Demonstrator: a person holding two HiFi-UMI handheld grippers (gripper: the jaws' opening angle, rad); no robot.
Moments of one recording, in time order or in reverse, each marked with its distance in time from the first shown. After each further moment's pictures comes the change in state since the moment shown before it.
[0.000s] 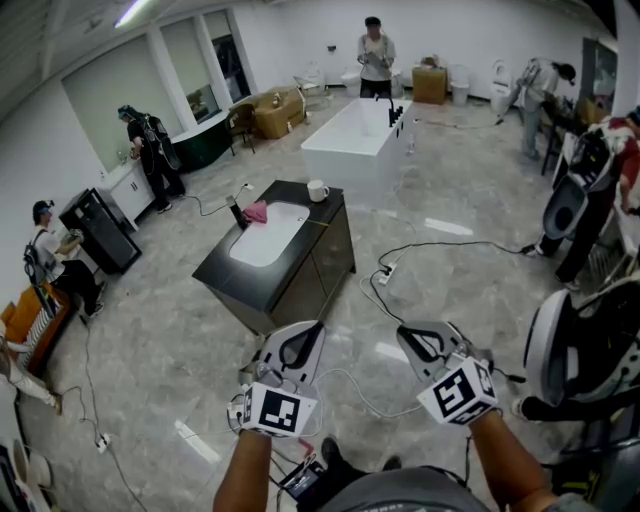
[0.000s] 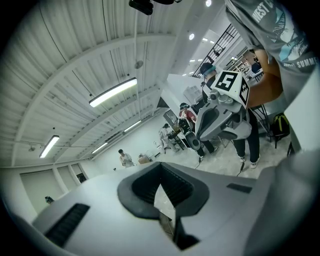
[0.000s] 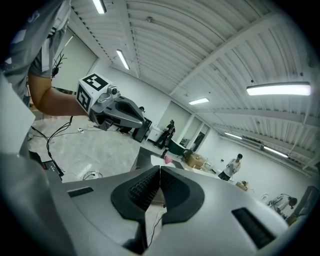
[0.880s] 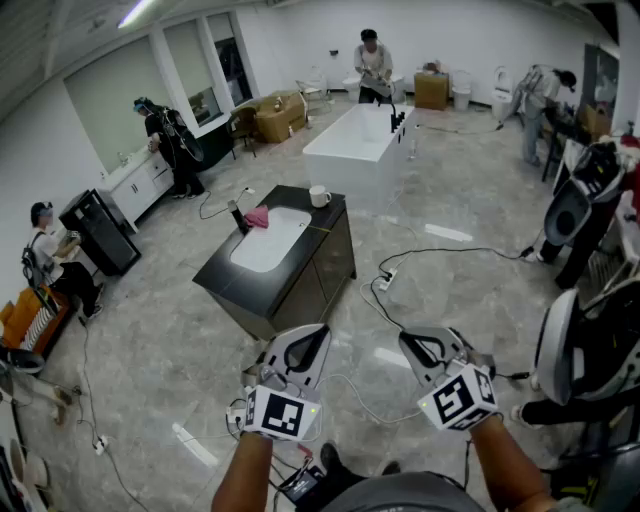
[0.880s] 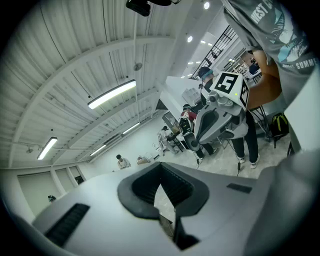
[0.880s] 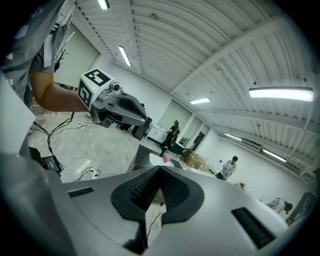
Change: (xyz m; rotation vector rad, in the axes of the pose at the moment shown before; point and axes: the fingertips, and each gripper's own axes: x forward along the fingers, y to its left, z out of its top) left arm 0.009 0.003 -0.003 -0.021 -0.044 -0.023; right arm 0.009 -0.007 0.003 -0.067 0.029 -0.008
